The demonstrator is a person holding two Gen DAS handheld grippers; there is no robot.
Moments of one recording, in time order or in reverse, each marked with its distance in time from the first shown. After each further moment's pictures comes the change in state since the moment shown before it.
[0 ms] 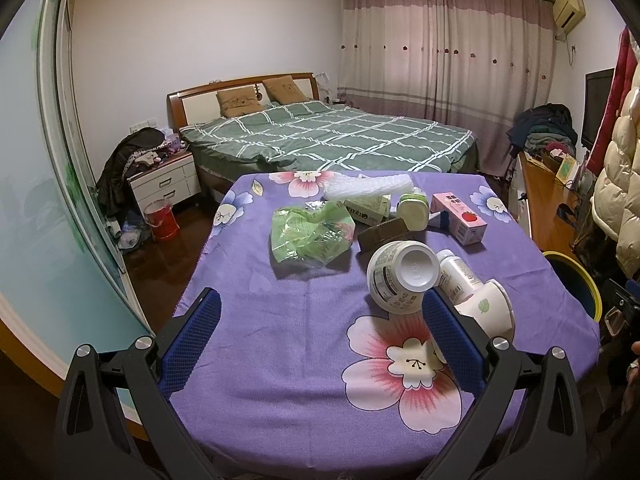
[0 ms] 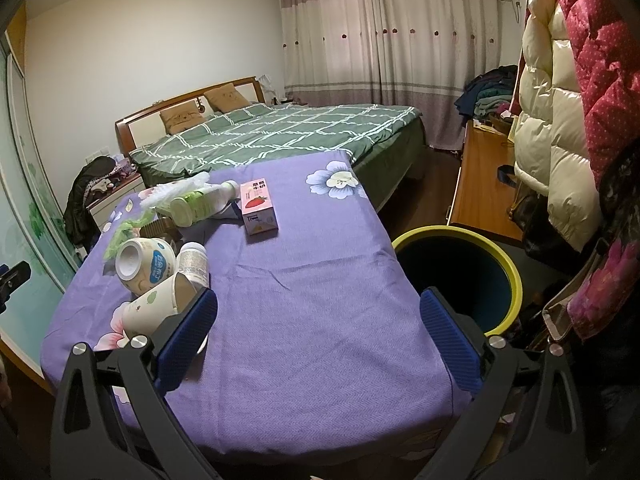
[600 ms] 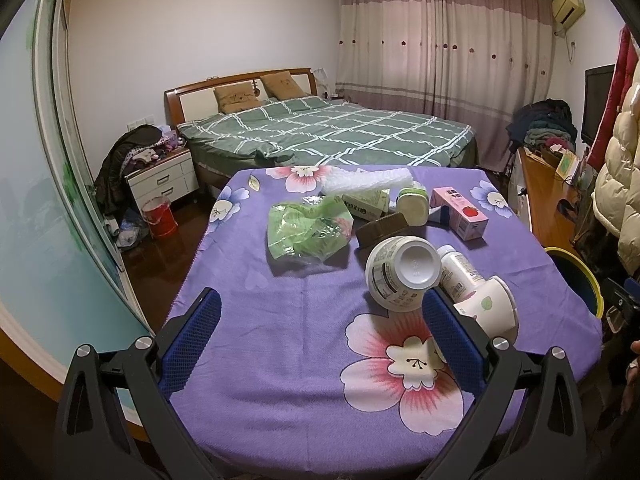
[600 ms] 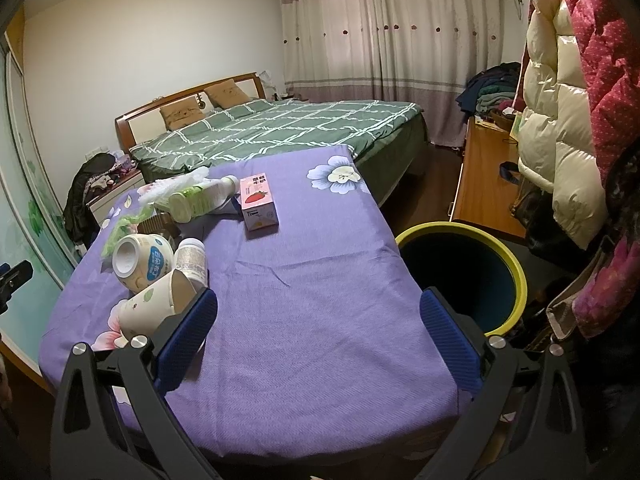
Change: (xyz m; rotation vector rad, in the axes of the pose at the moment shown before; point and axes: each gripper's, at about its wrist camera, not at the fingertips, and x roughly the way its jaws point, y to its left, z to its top) left arm 0.007 -0.002 -0.001 0.009 0.020 -0.005; right arm 0.008 0.003 -0.001 -0.001 0.024 0.002
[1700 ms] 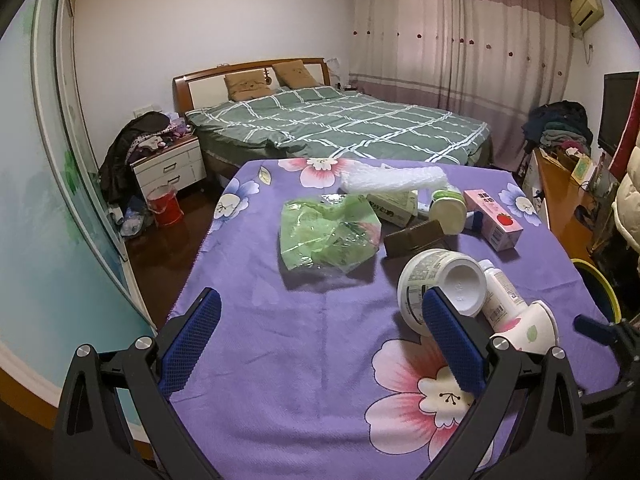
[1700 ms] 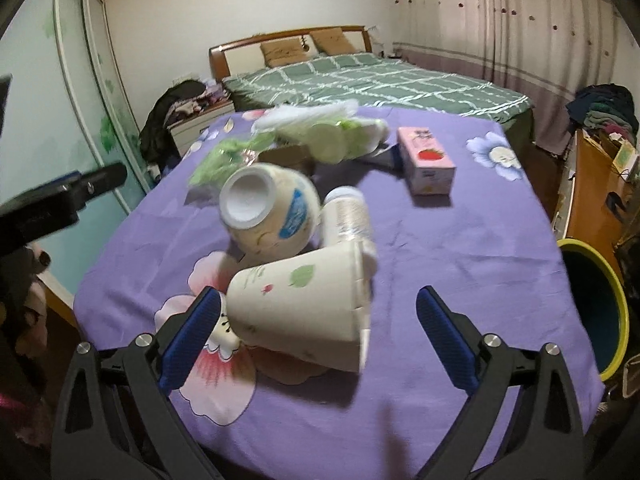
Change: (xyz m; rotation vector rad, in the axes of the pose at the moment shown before) left arm 0.057 0.019 0.018 -0.031 0.044 0.033; right arm 0.068 0.132 -0.009 -0.242 0.191 0.288
